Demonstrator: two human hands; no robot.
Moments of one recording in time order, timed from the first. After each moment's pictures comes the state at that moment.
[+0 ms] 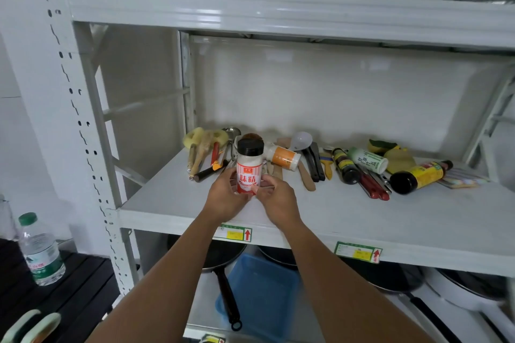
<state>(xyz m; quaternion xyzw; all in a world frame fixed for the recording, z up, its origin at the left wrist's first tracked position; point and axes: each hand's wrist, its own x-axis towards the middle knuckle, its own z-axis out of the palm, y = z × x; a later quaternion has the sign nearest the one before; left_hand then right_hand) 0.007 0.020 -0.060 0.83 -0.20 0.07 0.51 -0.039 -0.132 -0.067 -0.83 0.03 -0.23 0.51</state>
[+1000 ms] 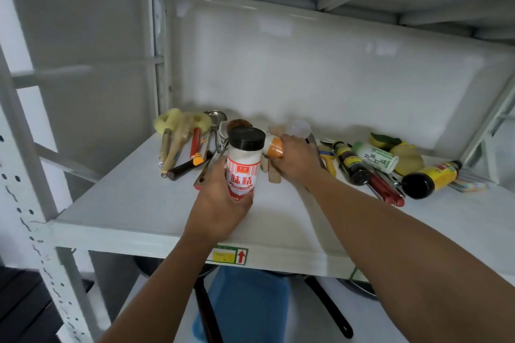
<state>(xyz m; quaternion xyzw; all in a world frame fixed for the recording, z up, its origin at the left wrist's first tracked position) 0.022 0.006 -0.077 0.79 -0.23 0.12 0.55 0.086 -0.232 -0.032 -0.96 0.09 -0.25 0.02</state>
